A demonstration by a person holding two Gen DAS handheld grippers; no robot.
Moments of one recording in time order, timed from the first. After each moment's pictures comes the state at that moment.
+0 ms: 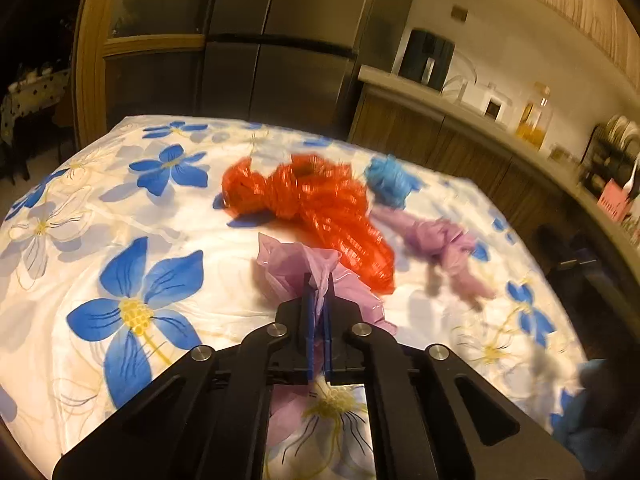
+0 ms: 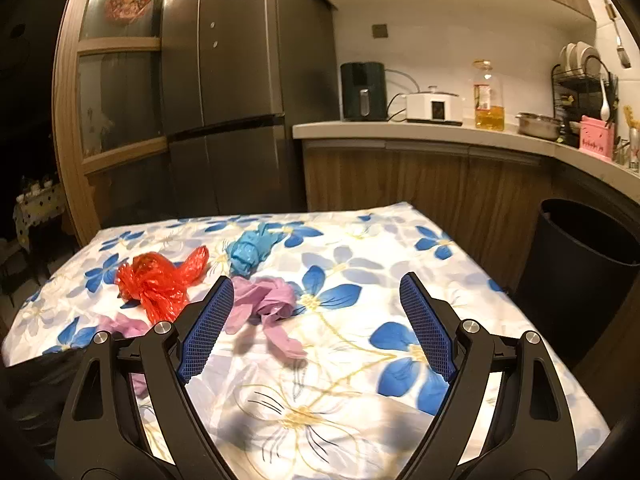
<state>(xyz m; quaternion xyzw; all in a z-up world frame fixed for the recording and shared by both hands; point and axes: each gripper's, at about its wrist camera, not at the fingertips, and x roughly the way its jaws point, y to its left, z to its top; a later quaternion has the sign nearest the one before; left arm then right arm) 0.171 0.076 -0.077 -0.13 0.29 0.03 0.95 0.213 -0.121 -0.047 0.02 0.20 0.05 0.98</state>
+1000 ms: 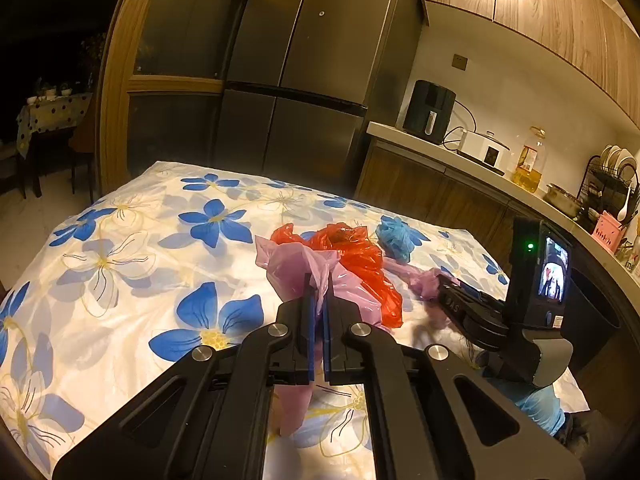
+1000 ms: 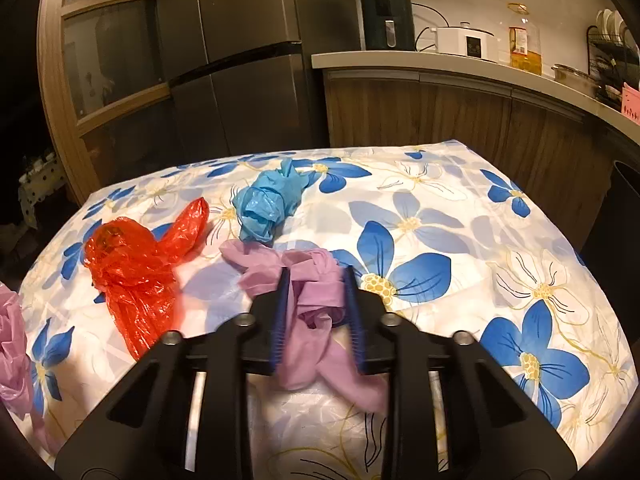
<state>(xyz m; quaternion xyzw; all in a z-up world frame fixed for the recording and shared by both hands) 0.133 0.101 -0.042 -0.13 0.22 0.05 0.97 0.295 -0.082 -0.090 0.03 0.30 0.09 0.95</state>
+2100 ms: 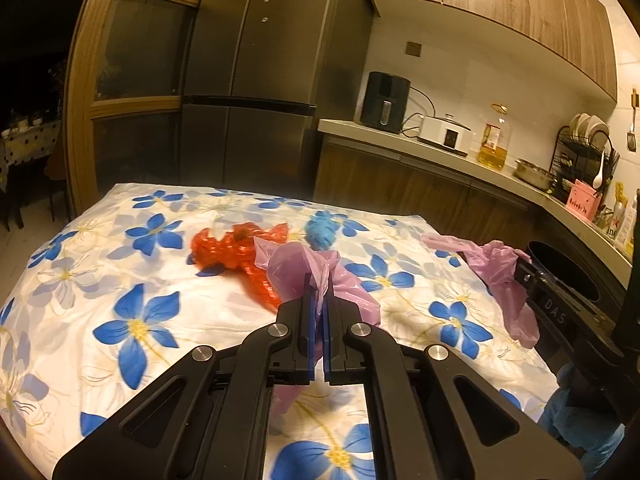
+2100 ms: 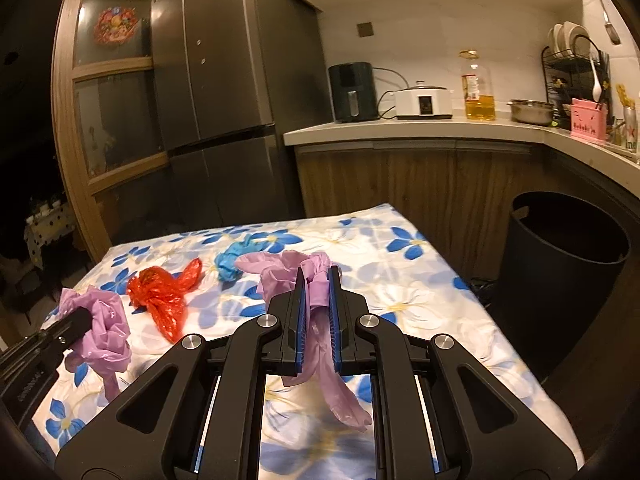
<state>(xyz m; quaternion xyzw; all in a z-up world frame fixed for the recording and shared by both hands) 0.123 0.017 -0.021 -0.08 0.22 0.00 0.97 0.176 -0.193 -0.014 0.06 0.19 0.06 0.98</state>
